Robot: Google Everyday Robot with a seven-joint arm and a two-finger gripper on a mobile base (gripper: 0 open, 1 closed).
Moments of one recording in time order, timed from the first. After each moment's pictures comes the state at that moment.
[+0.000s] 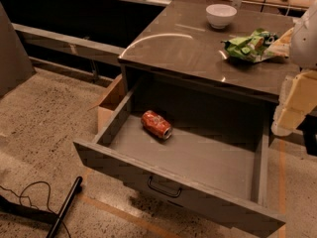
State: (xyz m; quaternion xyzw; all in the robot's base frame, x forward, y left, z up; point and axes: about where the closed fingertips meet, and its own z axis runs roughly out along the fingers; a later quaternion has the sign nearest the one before) arm 0.438 -0.217 0.976 -0.60 0.78 -0.03 0.16
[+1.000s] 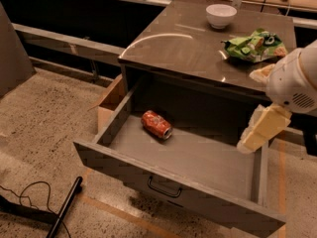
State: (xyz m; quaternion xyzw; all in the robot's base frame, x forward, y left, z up) arm 0.450 -0.188 0.909 -0.56 0.79 0.04 0.25
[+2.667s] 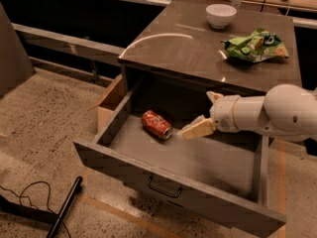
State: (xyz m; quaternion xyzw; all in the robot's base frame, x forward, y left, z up) arm 0.581 -0.115 0.771 -0.42 0.77 0.18 0.45
